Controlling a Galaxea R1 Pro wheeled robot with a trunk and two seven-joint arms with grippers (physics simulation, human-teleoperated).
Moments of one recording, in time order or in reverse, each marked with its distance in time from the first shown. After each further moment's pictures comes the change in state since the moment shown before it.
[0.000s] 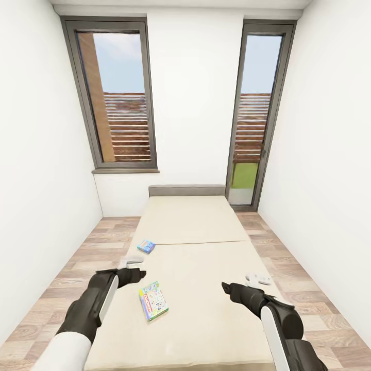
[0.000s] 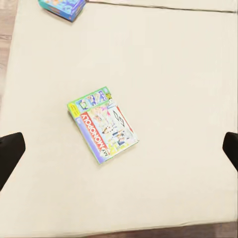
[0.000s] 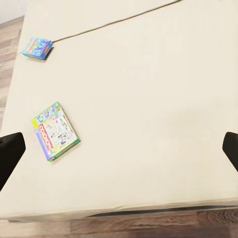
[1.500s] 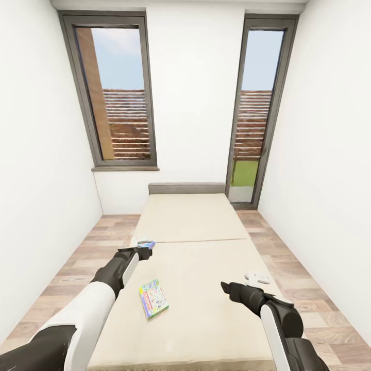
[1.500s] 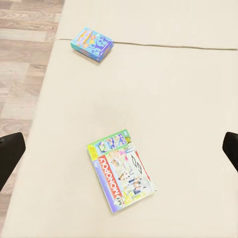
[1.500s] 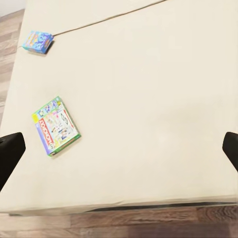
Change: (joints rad) left arm -0.316 -0.067 0.000 0.476 0.002 -0.272 0.251; right arm -0.006 -0.005 0.008 -0.005 -0.001 0.019 0.006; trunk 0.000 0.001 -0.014
